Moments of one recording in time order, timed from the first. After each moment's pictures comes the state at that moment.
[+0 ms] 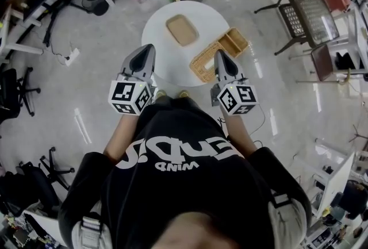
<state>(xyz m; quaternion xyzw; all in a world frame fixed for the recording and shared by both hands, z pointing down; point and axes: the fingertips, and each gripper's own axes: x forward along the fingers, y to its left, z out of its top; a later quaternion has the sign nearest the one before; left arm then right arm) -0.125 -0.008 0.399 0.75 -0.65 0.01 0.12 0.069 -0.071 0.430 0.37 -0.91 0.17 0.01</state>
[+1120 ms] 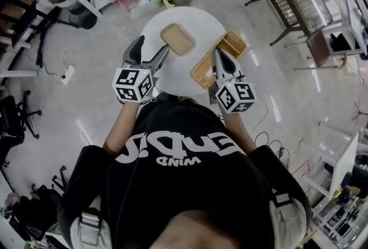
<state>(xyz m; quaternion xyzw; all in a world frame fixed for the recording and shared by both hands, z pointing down) -0.148 -0.108 0.438 0.80 -0.58 0.04 0.17 0.041 -0.121 0.430 0.42 -0.89 0.18 0.01</state>
